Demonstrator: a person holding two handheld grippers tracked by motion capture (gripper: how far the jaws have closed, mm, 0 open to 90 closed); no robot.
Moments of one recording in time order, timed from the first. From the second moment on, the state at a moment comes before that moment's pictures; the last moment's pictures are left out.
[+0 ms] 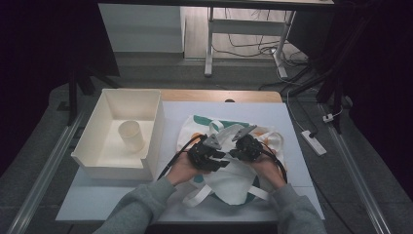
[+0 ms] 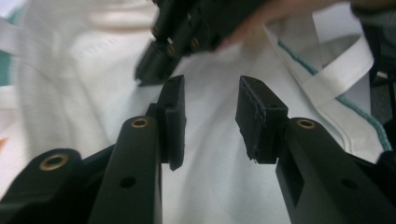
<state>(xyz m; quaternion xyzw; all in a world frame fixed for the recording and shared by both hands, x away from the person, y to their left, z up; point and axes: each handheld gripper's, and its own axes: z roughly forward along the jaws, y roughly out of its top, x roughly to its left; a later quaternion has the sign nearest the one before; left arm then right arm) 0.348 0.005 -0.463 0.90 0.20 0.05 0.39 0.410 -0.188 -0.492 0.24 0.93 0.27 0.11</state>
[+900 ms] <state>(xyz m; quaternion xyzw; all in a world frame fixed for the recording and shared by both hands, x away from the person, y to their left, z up) 0.356 -0.029 -0.508 0.94 0.15 0.00 0.30 0.418 -0.200 -0.483 0.28 0.91 0.31 0.09</state>
